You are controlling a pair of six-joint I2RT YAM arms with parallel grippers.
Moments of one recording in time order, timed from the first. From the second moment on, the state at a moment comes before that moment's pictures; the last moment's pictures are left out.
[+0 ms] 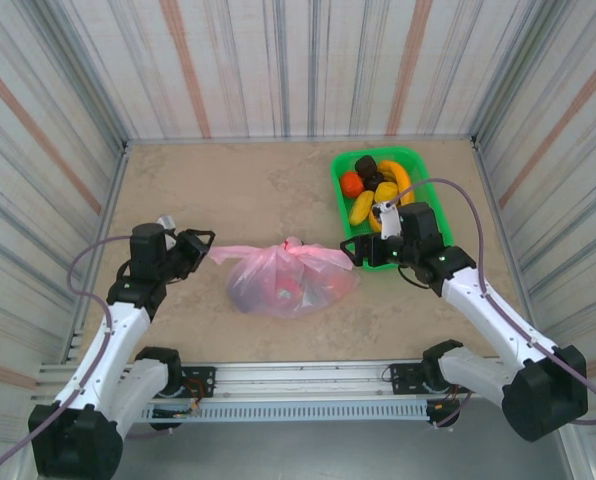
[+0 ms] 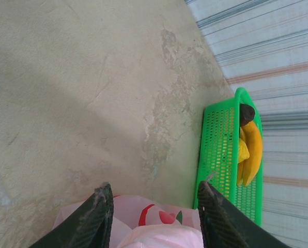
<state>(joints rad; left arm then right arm) -0.12 0.83 0.56 -0.30 0.31 -0.97 0.40 1.03 0.75 -0.41 -0.34 0.28</state>
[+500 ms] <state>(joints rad) -0.10 0.76 0.56 -0.31 0.30 -0.91 0.38 0.97 0.75 -0.42 -0.31 0.28</state>
